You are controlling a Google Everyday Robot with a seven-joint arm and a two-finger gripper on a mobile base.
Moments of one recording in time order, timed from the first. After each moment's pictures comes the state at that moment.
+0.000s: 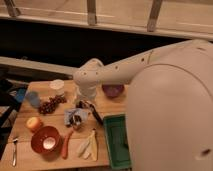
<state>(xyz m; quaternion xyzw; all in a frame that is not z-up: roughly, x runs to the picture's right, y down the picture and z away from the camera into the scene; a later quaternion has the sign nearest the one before) -0.108 0.064 0.771 -0.25 0.13 0.71 0.64</state>
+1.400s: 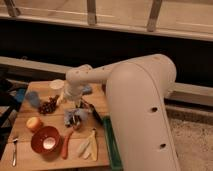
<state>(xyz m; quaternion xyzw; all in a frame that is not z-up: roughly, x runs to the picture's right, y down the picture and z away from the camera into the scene) -0.202 0.077 0.828 -0.37 0.06 0.67 0.64</state>
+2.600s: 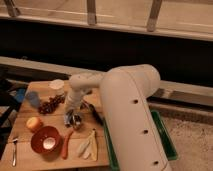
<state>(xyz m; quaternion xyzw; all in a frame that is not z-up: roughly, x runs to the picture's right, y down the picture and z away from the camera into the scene) -0.209 0.130 0.876 -0.42 0.11 0.66 0.61</state>
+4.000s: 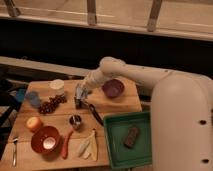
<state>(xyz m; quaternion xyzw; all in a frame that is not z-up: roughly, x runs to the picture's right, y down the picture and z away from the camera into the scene) -0.084 -0.017 0.836 -0.39 -0.07 0.75 0.53</state>
